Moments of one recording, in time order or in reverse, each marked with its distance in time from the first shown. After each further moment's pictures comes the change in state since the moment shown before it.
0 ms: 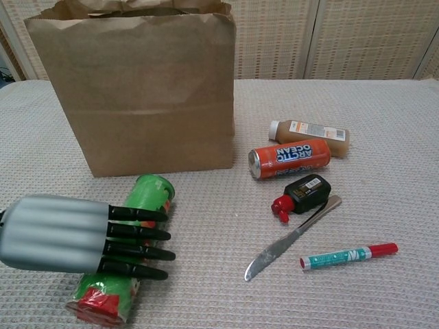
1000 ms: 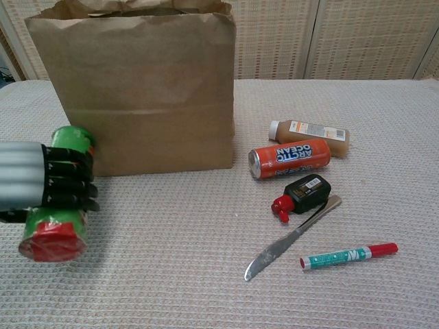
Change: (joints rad) left arm 0.112 0.165 0.008 -0.006 -0.189 0.152 -0.020; right arm -0.005 -0.001 0.003 0.002 -0.004 0.015 -0.002
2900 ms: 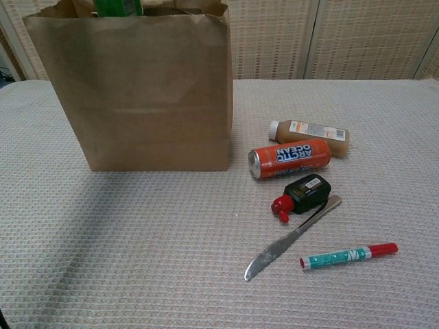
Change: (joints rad) left arm 0.009 -0.108 -0.867 -0.911 -1.039 -0.049 -0.208; right arm 0.005 0.004 -0.003 0.000 -0.004 -0.009 0.019
